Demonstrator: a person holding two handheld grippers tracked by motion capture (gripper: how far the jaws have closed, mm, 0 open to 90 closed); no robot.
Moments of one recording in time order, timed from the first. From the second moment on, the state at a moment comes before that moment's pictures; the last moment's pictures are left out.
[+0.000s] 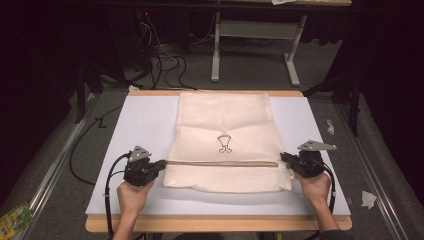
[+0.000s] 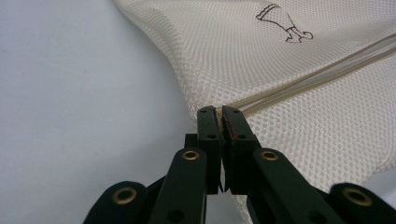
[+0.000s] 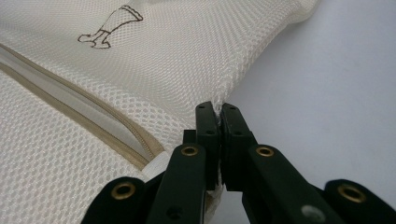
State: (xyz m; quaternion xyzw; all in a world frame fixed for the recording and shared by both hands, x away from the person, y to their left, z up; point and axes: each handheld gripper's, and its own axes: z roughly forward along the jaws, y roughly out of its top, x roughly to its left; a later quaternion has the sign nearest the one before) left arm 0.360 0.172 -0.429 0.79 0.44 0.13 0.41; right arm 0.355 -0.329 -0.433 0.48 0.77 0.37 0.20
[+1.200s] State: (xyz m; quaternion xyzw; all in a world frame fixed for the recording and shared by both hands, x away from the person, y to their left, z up) left arm 0.358 0.166 -0.458 0.80 0.45 0.12 0.39; right arm 0.353 -0.324 -0.469 0.50 0.77 0.35 0.17
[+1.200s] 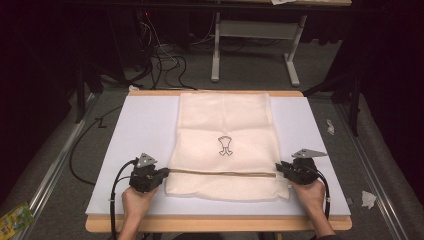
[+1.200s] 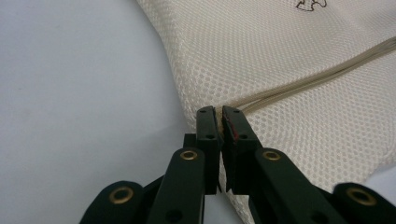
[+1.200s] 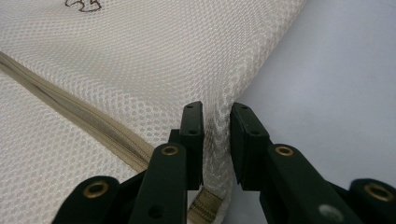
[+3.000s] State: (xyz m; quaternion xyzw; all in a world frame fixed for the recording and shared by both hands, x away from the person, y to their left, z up) left arm 0.352 0.229 -0.416 0.71 0.48 0.22 0.47; right arm 0.324 -0.399 -0.428 0.54 0.66 0.46 0.26
